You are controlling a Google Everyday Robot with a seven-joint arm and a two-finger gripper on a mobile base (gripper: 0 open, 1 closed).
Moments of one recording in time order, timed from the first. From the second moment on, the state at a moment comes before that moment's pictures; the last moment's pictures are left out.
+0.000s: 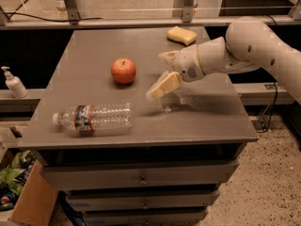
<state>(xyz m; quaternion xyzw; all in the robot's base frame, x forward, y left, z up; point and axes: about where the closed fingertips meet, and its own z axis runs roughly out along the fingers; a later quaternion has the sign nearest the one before) 0.619 -0.019 0.858 -0.54 0.67 0.30 0.41</state>
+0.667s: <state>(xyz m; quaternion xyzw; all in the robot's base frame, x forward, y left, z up) 0.648 0.025 0.857 -0.51 0.65 0.34 0.45</state>
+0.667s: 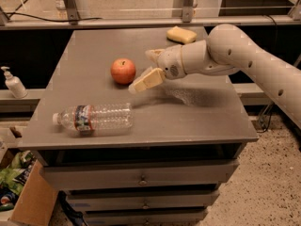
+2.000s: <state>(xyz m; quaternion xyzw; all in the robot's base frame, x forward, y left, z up) 0.655 0.065 0.839 -0.49 0.67 0.35 0.44</state>
